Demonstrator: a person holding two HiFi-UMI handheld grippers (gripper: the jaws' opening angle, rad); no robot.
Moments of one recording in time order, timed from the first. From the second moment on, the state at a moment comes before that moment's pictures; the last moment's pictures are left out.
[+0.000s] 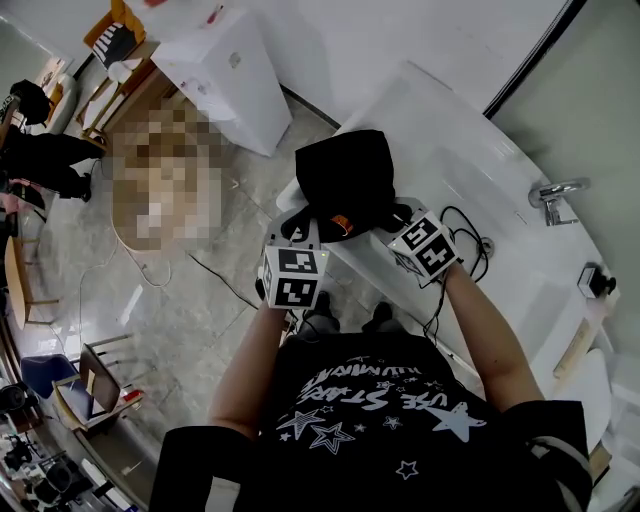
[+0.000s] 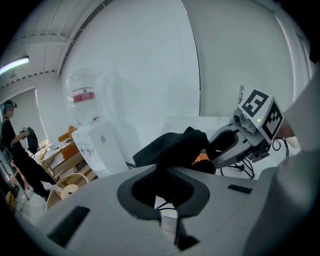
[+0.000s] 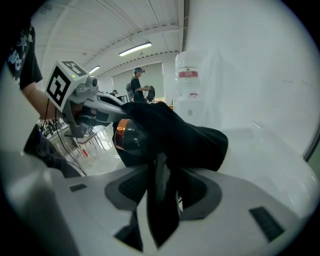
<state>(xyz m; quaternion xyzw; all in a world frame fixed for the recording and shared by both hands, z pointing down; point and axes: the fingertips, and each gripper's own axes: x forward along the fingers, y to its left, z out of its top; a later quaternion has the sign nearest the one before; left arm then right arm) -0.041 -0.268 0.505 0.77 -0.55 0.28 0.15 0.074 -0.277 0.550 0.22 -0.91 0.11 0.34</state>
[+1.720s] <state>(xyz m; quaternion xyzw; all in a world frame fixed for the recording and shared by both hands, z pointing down) -0.004 -0.263 0.492 0.83 -0.48 0.26 0.15 0.102 -0.137 0.500 0.19 -0.94 0.13 0.26</state>
